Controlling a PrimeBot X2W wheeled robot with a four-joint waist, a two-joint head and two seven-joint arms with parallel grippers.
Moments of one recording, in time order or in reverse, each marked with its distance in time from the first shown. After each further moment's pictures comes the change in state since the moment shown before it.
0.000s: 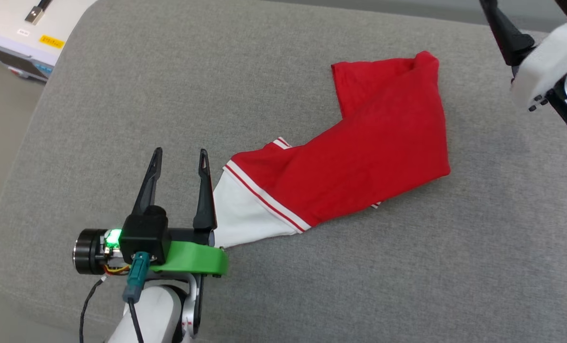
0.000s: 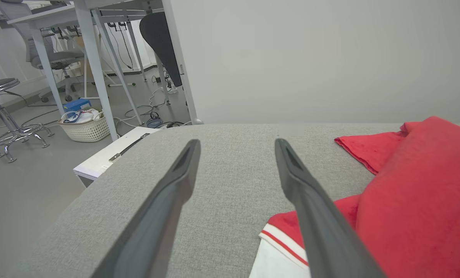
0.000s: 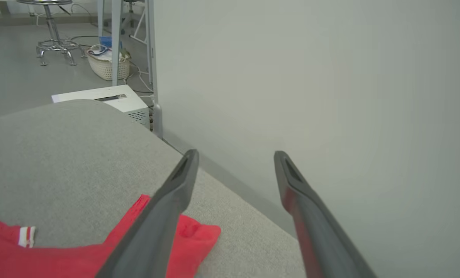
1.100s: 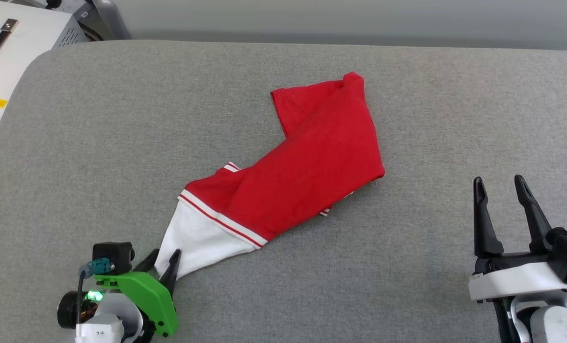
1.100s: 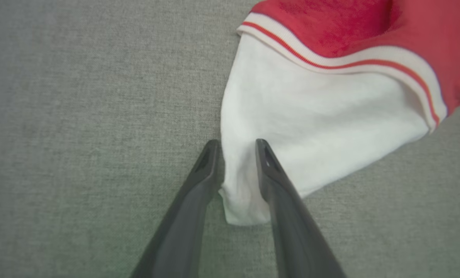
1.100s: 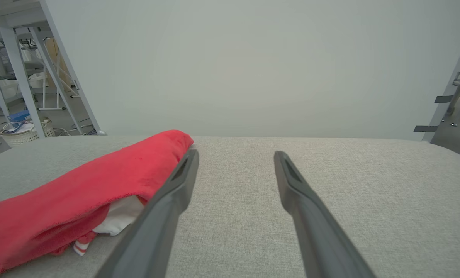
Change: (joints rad) left arm -0.170 0.396 -0.589 0.402 -0.914 -0.116 0.044; right arm 0.844 0.480 -0.491 -0.278 -0.333 0.000 -0.383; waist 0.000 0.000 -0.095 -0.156
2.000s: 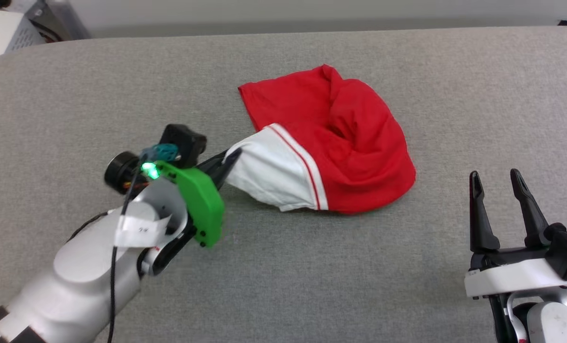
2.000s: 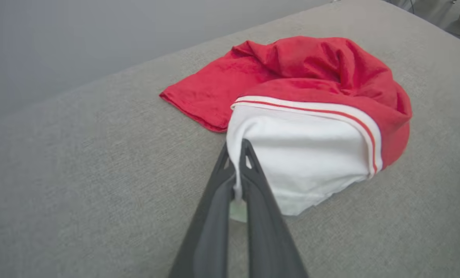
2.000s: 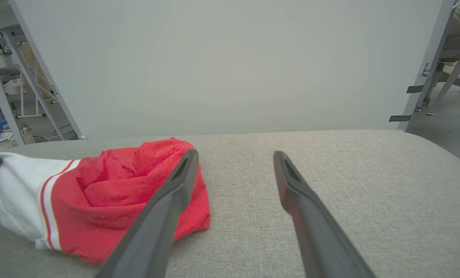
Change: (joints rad) left arm -0.434 -0.069 -0.110 -0.077 0.219 -0.156 0.220; right arm -0.014 0.000 0.020 -0.013 0.029 0.000 0.000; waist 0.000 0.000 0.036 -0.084
